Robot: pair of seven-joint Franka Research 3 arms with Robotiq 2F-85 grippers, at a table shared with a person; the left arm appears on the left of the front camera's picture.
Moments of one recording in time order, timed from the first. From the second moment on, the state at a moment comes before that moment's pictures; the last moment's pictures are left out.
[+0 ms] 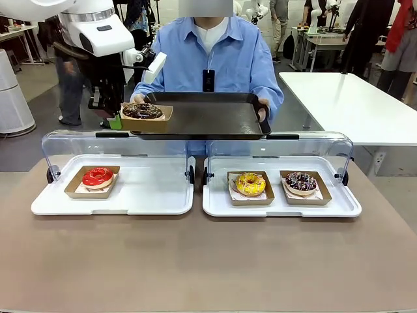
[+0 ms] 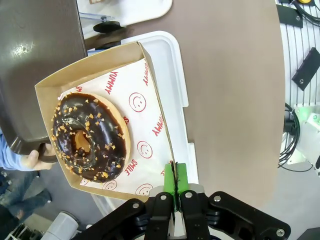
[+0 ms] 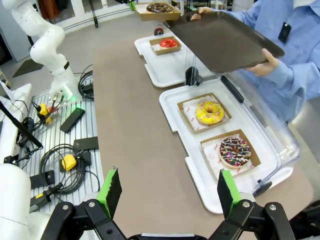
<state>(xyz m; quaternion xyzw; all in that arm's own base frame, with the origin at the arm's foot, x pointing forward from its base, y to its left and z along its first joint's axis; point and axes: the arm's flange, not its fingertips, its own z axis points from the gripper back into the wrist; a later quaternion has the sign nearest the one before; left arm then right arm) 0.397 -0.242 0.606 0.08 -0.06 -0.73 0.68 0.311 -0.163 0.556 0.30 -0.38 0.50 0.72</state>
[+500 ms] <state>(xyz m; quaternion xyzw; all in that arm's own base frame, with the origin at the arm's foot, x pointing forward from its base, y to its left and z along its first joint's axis) 0.398 -0.242 0.606 0.07 -0.06 -0.73 0.68 0.311 -0.163 0.556 0.30 -0.38 0.50 0.72</state>
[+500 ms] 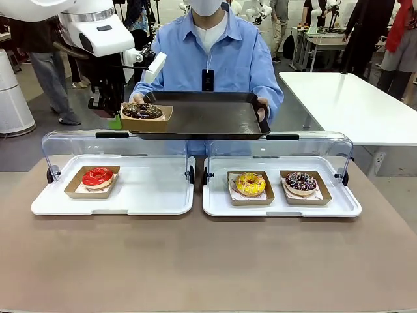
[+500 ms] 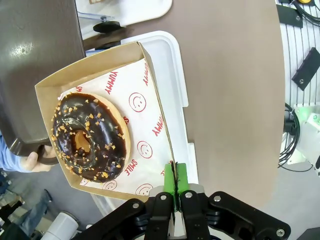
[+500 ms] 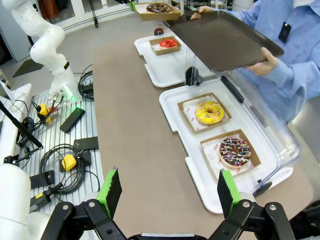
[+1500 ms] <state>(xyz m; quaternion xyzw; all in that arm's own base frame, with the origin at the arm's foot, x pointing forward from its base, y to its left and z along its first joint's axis) 0.523 -0.267 0.606 0.08 -0.07 -0.72 0.68 0.311 -0.163 0.556 0.30 -0.38 0.50 0.72</state>
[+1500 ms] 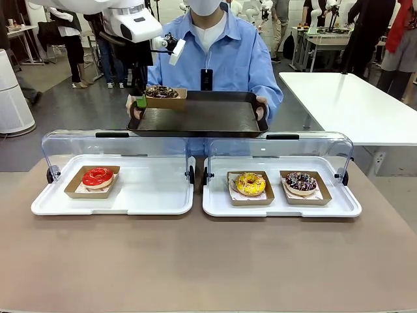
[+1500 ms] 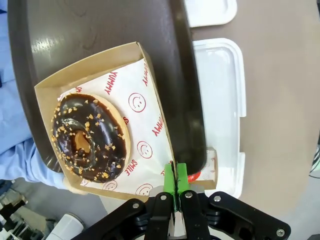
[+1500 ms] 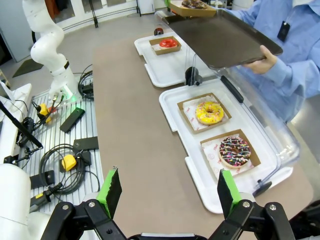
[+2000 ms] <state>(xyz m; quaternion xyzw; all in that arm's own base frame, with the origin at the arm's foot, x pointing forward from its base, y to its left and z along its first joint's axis) 0.569 -0.259 0.571 0.06 -0.06 -0.71 0.70 0.311 -0.163 0.556 0.30 -0.38 0.50 0.72</state>
